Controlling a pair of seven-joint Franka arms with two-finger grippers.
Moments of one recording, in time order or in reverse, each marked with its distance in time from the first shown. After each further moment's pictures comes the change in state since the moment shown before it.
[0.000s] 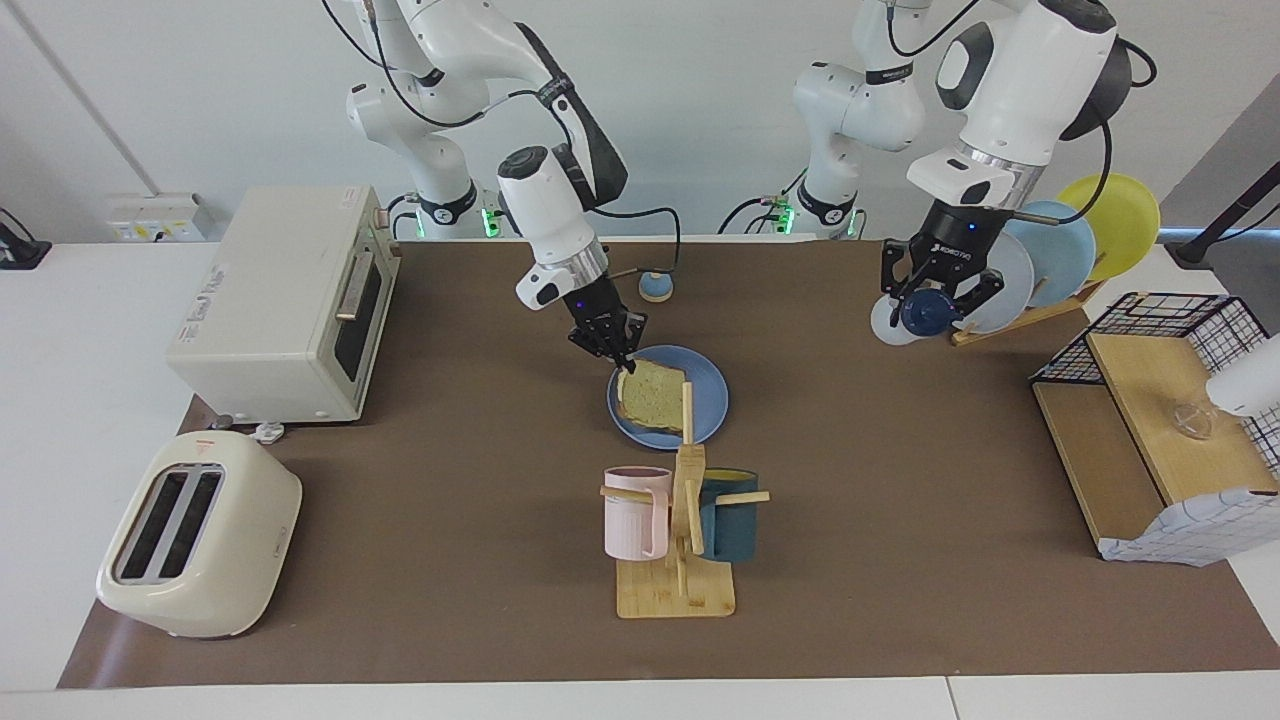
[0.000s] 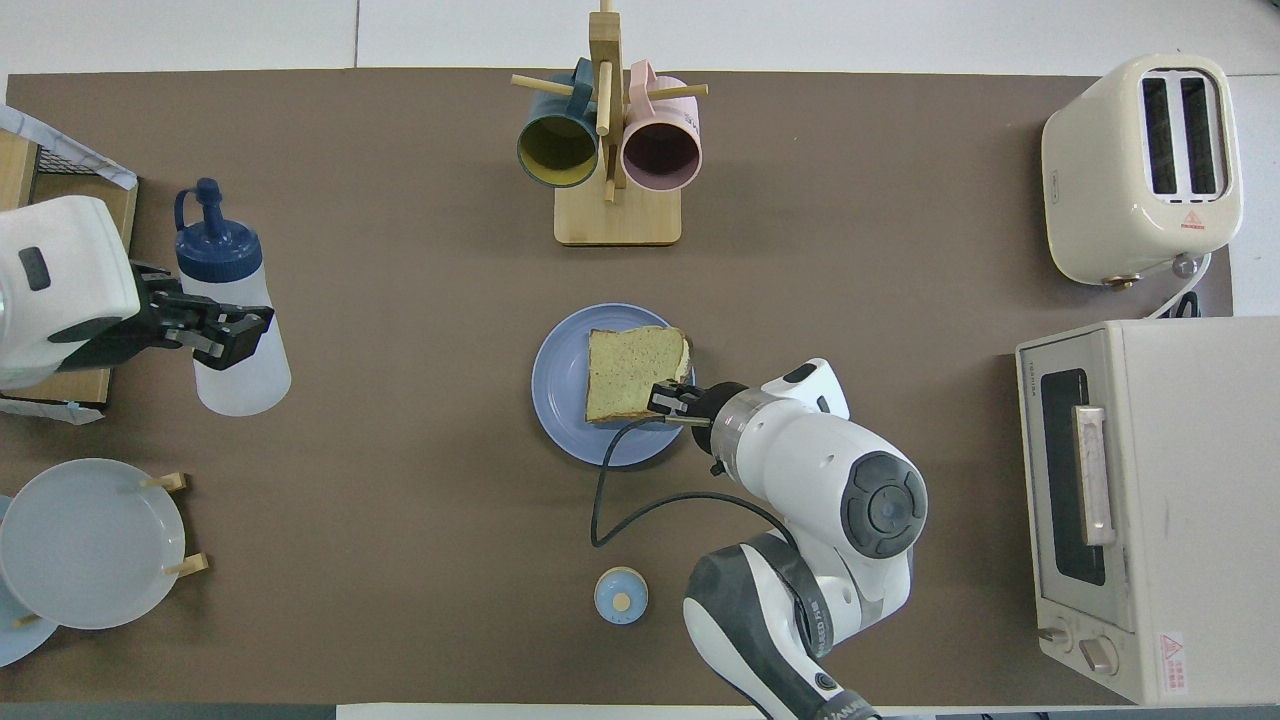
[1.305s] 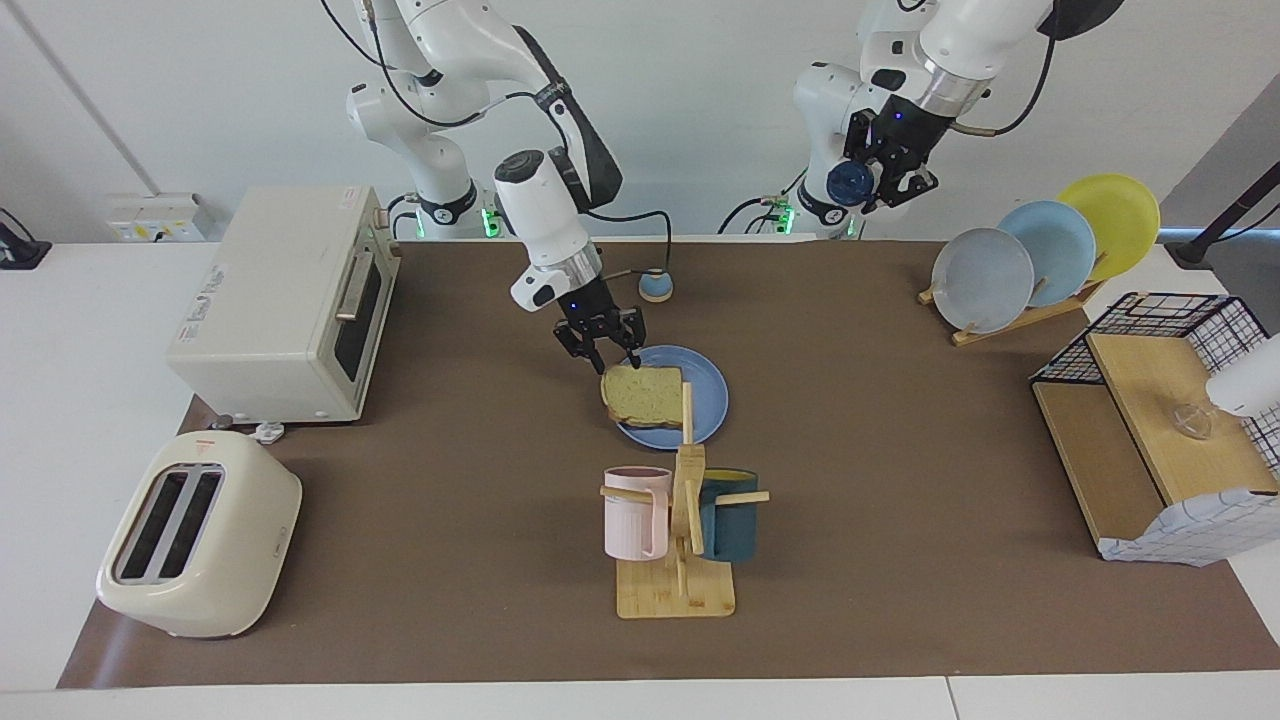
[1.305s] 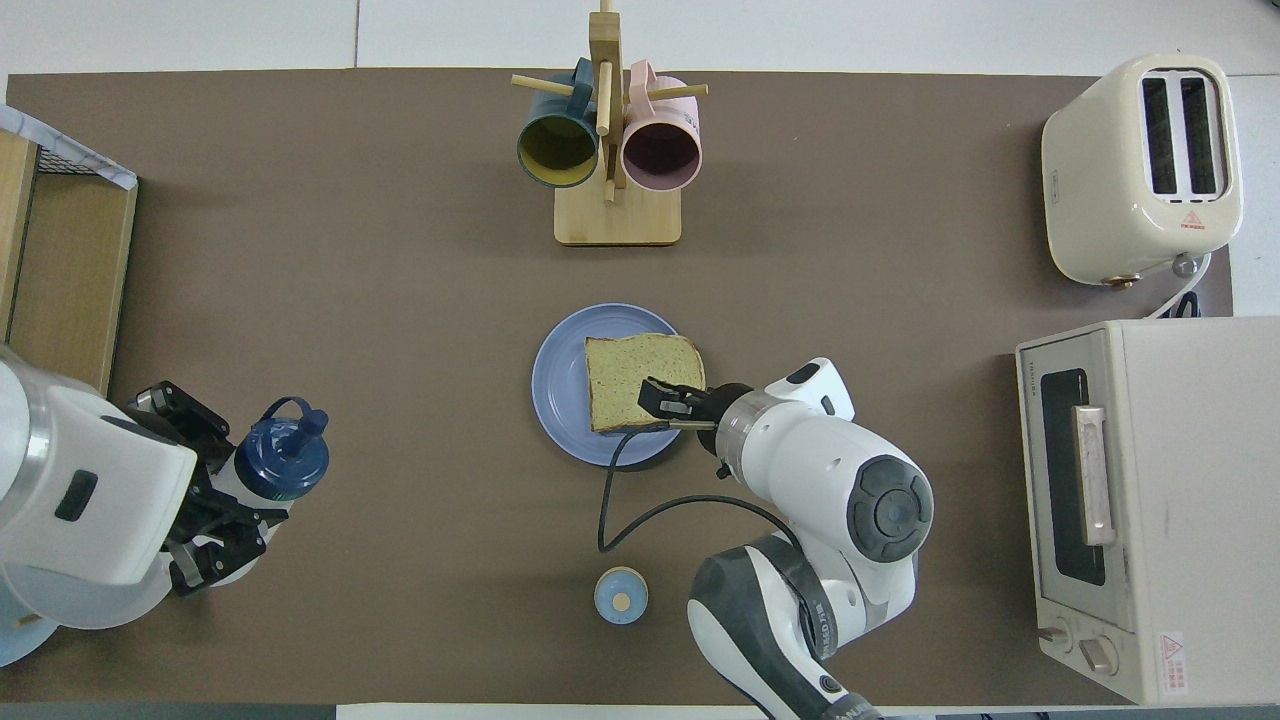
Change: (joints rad) left arm 0.000 -0.078 -0.159 0.064 0.000 -0.474 0.449; right arm -0.002 -0.010 -0.002 0.001 0.000 0.004 -0.034
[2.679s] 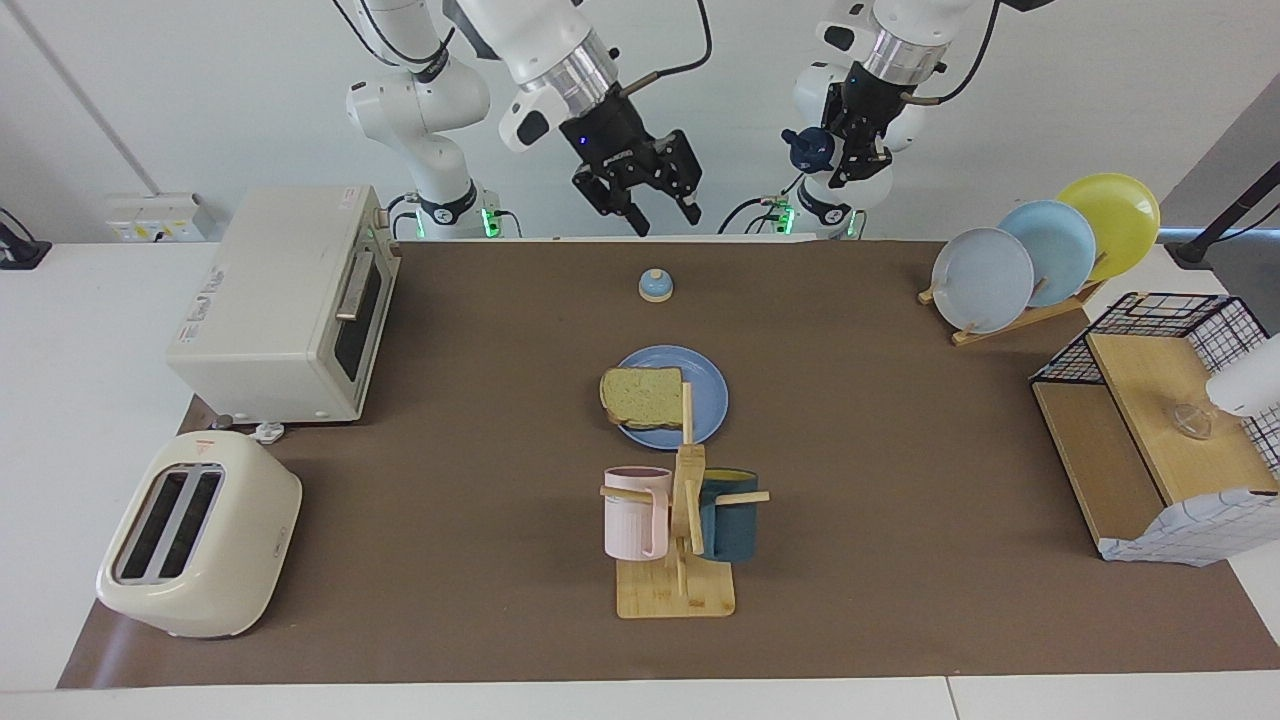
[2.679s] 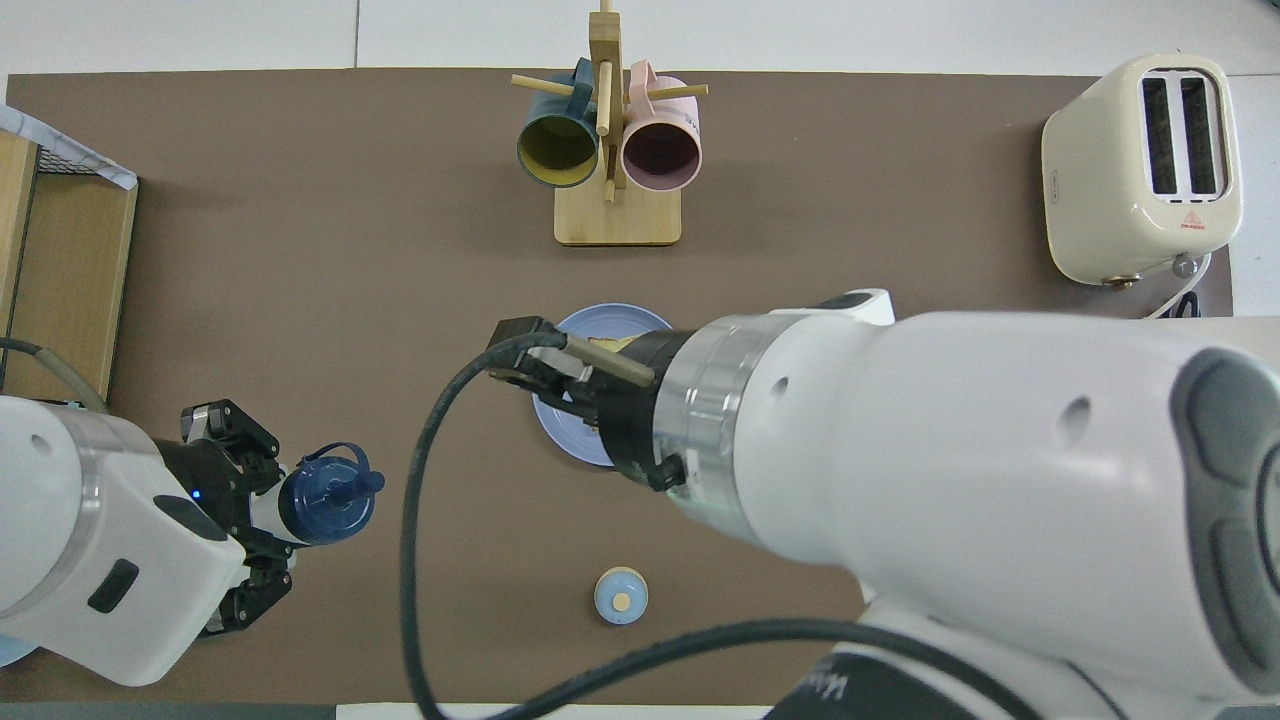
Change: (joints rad) left arm 0.000 -0.012 -0.084 0.023 0.008 0.014 0.144; right arm 0.017 -0.121 0.013 0.722 0.079 -0.822 0.489
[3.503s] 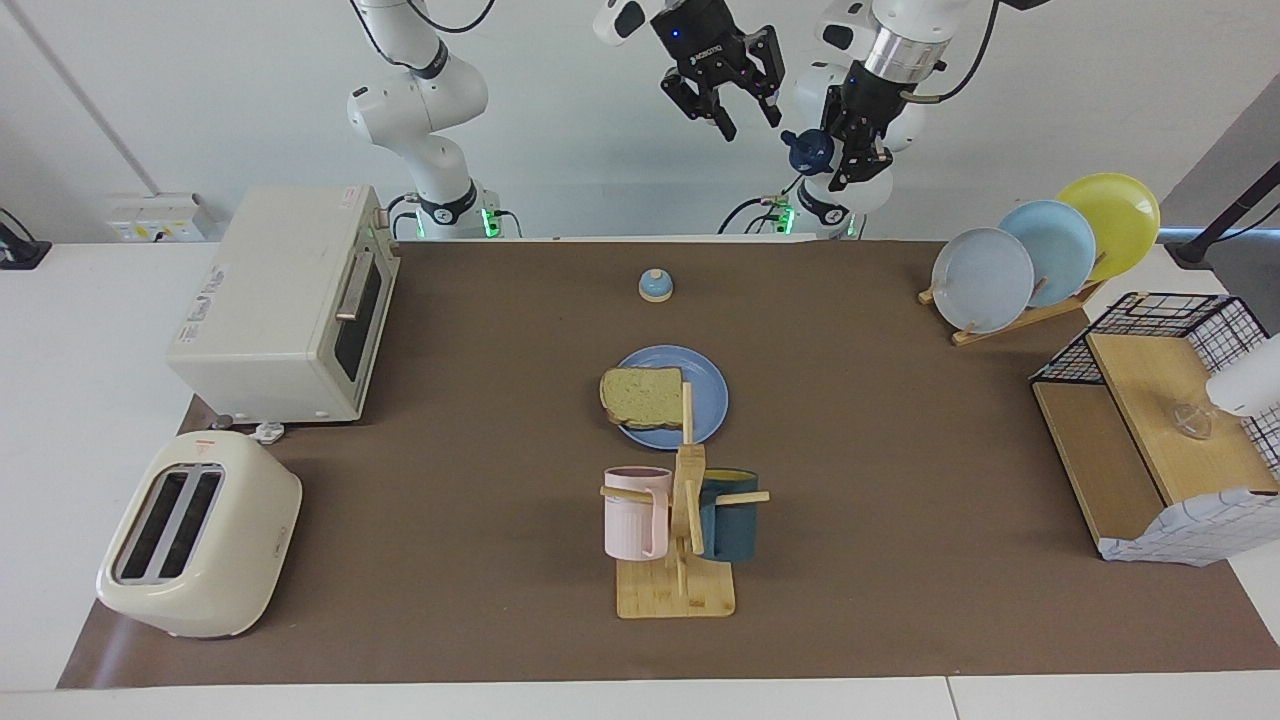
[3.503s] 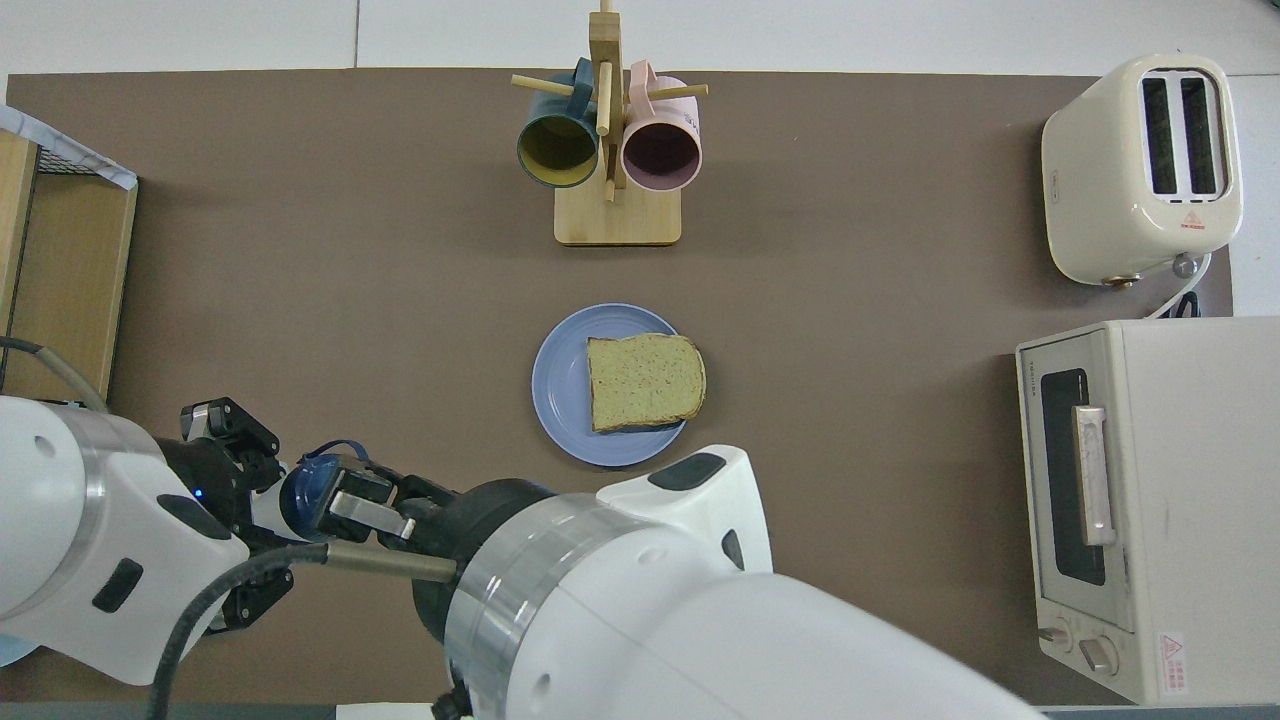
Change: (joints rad) left arm 0.000 0.000 -0.004 0.000 0.006 0.005 -0.010; right arm 0.143 -0.004 0.012 0.039 -0.105 0.074 0.178
